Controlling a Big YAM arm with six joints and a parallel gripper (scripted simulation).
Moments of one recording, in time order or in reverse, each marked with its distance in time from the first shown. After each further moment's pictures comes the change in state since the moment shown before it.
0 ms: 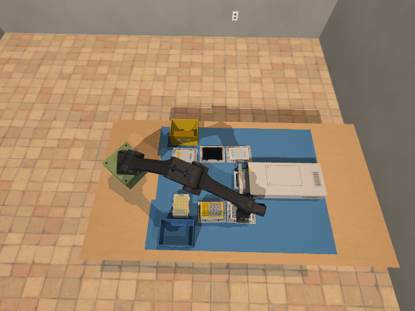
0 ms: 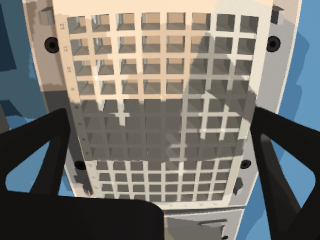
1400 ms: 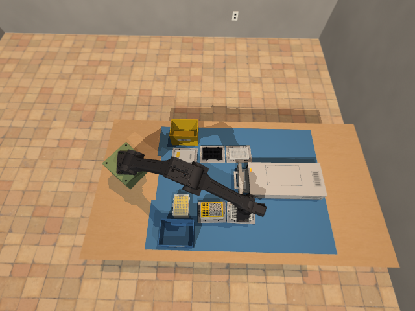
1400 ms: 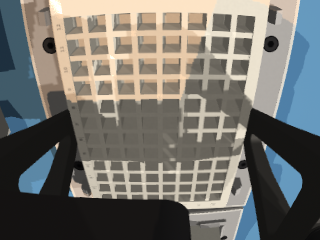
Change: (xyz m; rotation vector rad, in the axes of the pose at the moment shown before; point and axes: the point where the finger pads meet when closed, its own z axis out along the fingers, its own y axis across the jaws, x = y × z) arm 0.000 -0.001 0.000 0.001 0.000 0.001
